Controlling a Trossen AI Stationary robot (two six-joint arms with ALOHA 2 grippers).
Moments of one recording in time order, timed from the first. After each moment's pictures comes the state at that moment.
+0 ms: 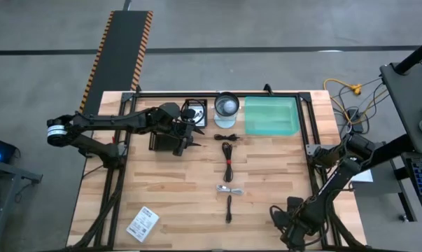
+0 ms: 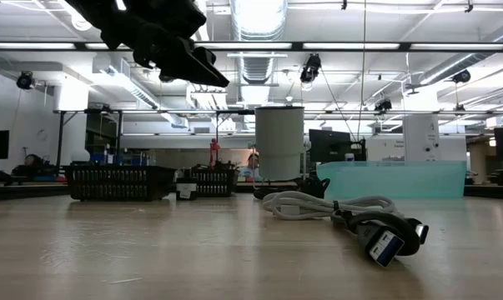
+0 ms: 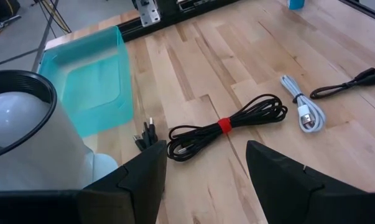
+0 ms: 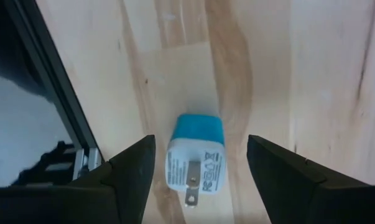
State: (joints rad) left arm 0.26 1.28 0.86 -0.10 0.33 0.48; right arm 0.96 1.73 1.09 -0.82 -0.17 1.17
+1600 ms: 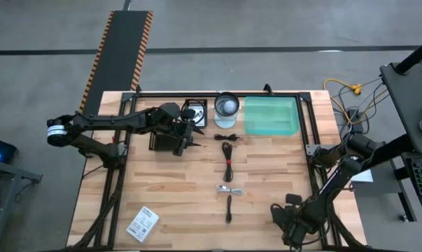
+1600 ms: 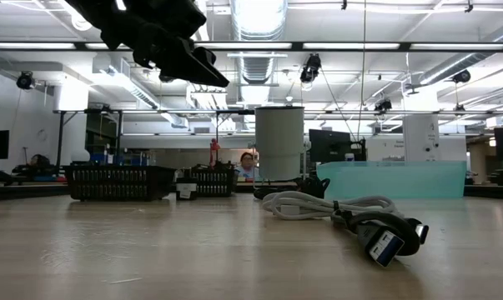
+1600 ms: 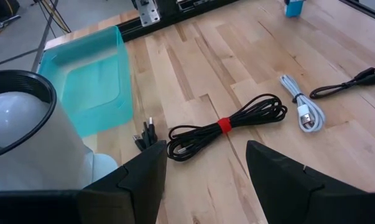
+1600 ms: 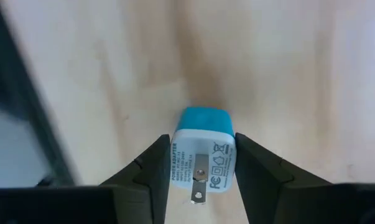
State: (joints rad) left arm 0.26 1.28 0.86 -0.11 0.33 0.48; right arm 0.96 1.72 1.06 -0.81 0.02 1.21
